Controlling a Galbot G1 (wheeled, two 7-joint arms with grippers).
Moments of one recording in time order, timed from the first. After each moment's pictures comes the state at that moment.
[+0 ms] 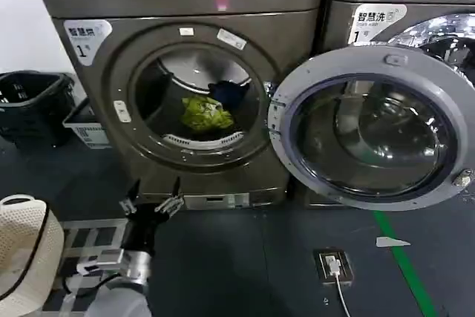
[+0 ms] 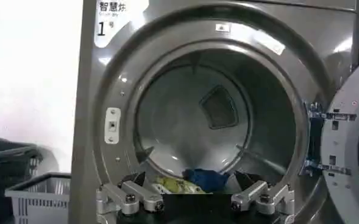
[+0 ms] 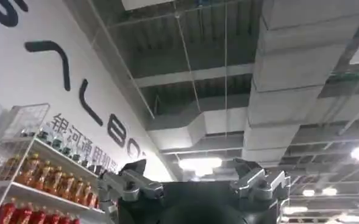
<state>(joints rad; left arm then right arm) 1.40 -1.26 -0.38 -2.23 -0.26 0.20 -0.27 -1.97 0.91 2.64 1.78 0.84 -0.26 0.10</state>
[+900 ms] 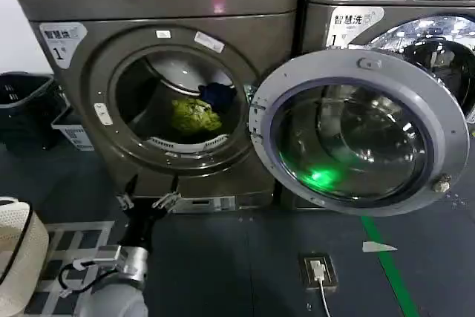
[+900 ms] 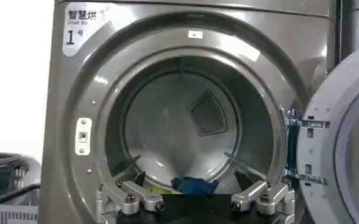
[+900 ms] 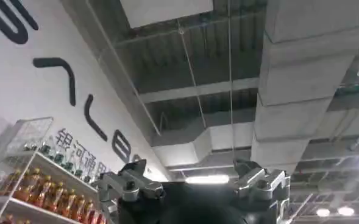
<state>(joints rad) 1.35 -1.25 -0.38 -2.21 -0.27 0.20 -0.27 -2.00 0.92 2.65 1.77 0.85 -0.11 0.08</state>
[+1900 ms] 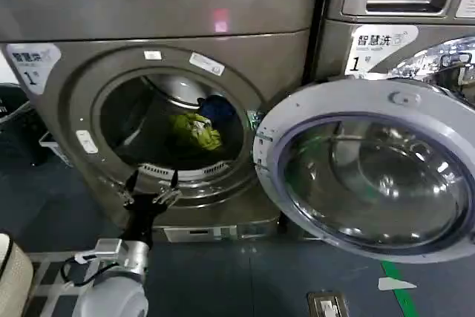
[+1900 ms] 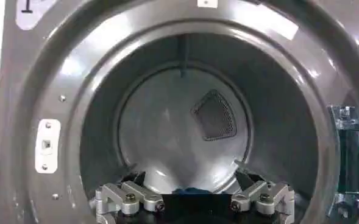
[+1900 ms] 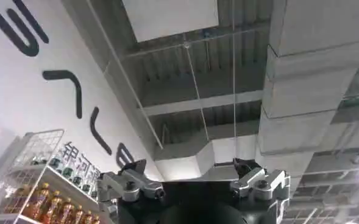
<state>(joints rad) 1.34 -1.24 -0.38 -2.21 -0.27 0.21 -0.26 -2.00 0.92 2.65 1.77 0.85 -0.10 0.09</state>
